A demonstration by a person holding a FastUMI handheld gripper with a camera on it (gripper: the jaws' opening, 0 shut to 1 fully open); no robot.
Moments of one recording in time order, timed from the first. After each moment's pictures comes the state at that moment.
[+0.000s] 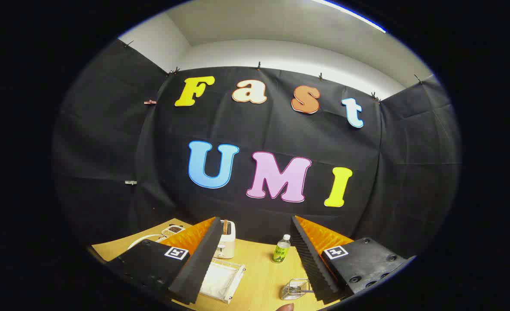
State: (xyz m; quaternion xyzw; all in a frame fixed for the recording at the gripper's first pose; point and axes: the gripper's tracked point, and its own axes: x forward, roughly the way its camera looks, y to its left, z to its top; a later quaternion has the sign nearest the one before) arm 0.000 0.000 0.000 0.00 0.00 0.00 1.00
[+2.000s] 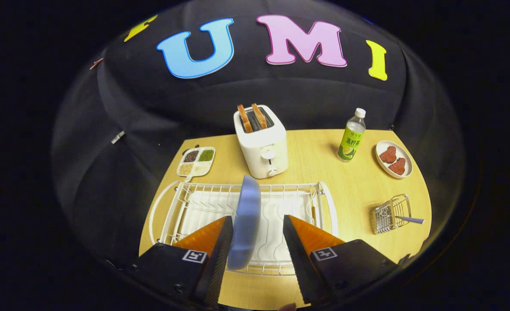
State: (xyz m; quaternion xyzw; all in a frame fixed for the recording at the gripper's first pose) arm 0.119 0.175 -0.261 0.15 0.44 0.01 0.89
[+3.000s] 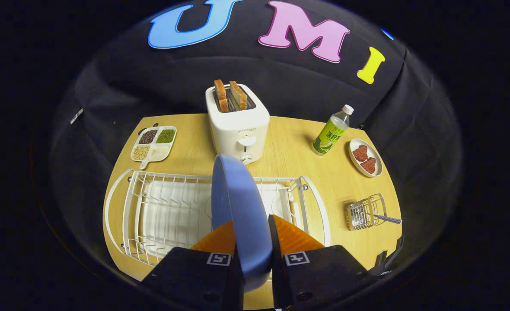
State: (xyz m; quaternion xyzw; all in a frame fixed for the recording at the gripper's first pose) arm 0.141 0.168 -0.288 0.04 0.49 -0.10 0.87
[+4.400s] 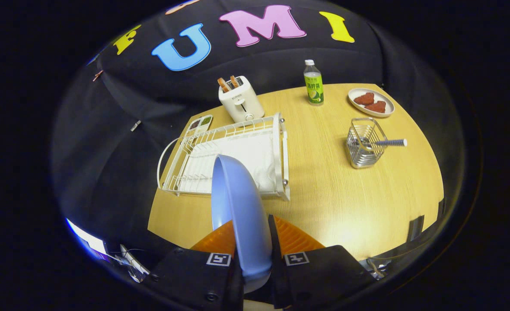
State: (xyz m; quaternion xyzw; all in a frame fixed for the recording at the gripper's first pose) arm -0.105 0.085 -0.290 0.25 0.48 0.07 0.84
